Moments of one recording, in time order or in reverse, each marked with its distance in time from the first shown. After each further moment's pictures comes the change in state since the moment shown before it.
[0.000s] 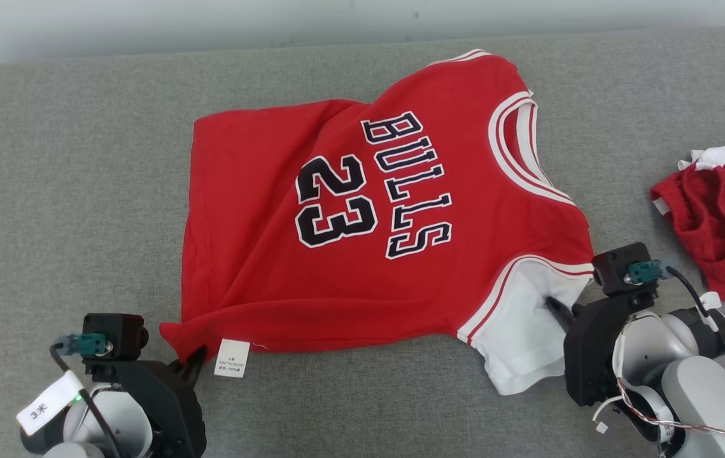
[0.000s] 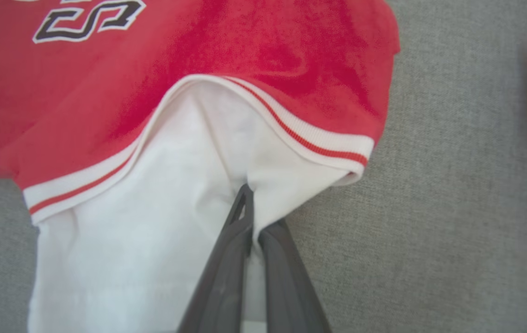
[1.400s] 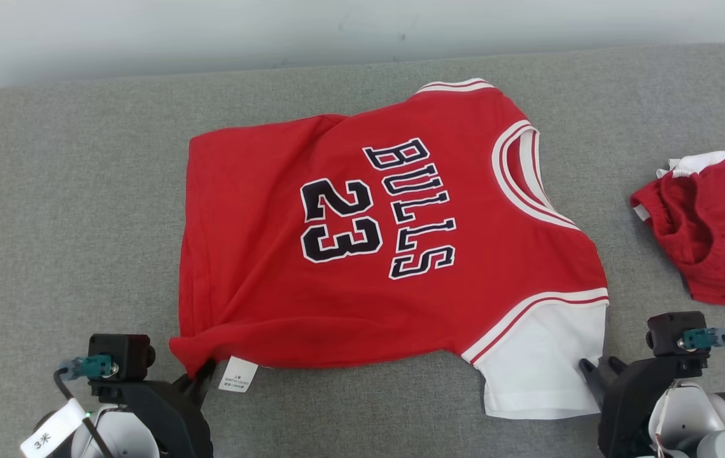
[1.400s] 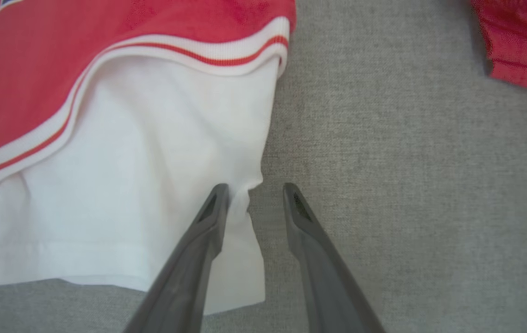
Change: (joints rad) left arm 0.061 -0.005 -0.009 -0.048 -0.001 0.000 -0.048; right arm 0.260 0.069 -0.226 -0.104 -0.047 -0.058 0.008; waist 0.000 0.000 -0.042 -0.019
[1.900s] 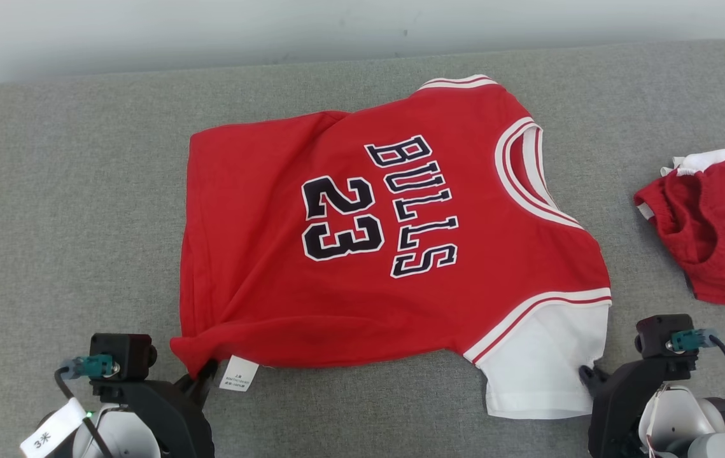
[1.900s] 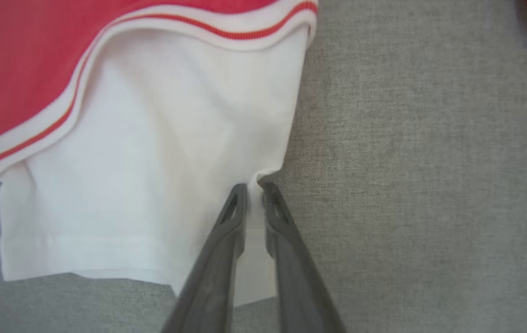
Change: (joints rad) left arm 0.000 0.000 -0.002 -0.007 -0.003 0.000 0.009; right arm 0.008 0.049 -0.010 0.000 -0.021 0.000 0.058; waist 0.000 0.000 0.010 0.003
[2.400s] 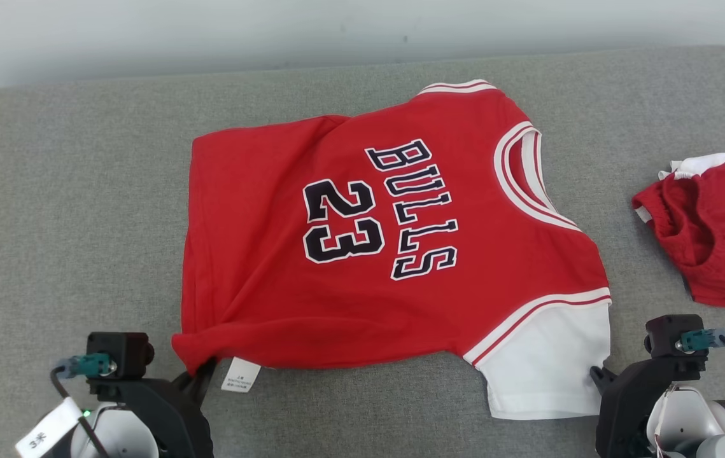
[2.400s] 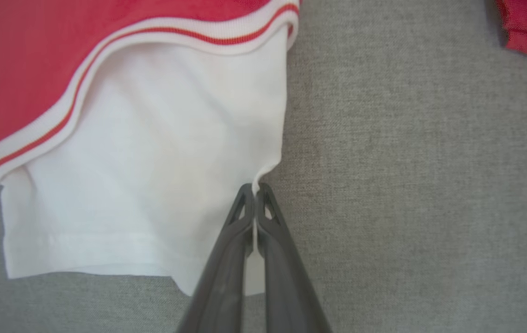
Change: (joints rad) left arm -0.001 -0.005 0.003 0.001 -0.004 0.000 0.005; right arm 0.013 0.016 -0.034 -0.018 -0.020 0.000 0.028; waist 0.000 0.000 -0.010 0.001
